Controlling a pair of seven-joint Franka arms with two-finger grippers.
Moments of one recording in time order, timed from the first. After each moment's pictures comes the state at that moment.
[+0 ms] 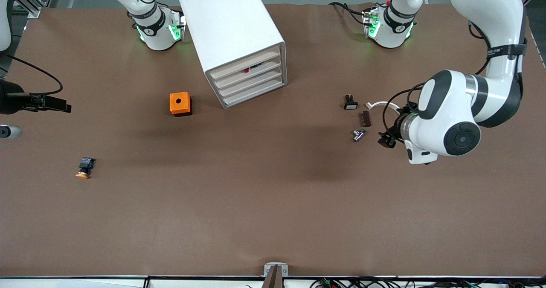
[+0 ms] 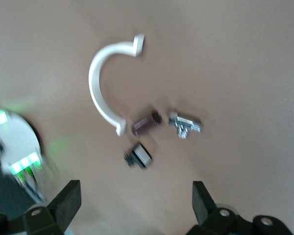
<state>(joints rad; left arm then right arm) -0.21 0.44 -0.04 -1.55 -0.16 1.52 -1.27 -0.08 0.17 -0.06 -1.52 0.01 1.45 -0.08</state>
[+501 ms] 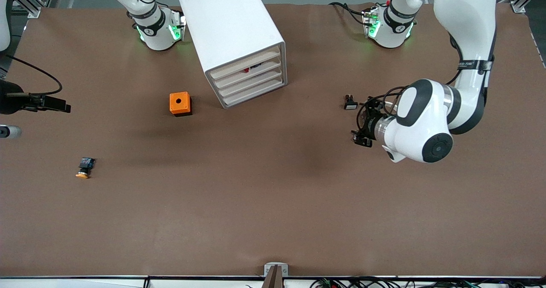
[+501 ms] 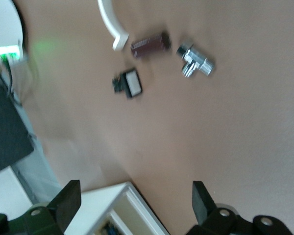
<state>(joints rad) -0.27 0.51 -0.04 -1.53 -0.39 1.52 -1.66 -0.08 0.17 -0.06 -1.52 0.01 1.45 -0.08</state>
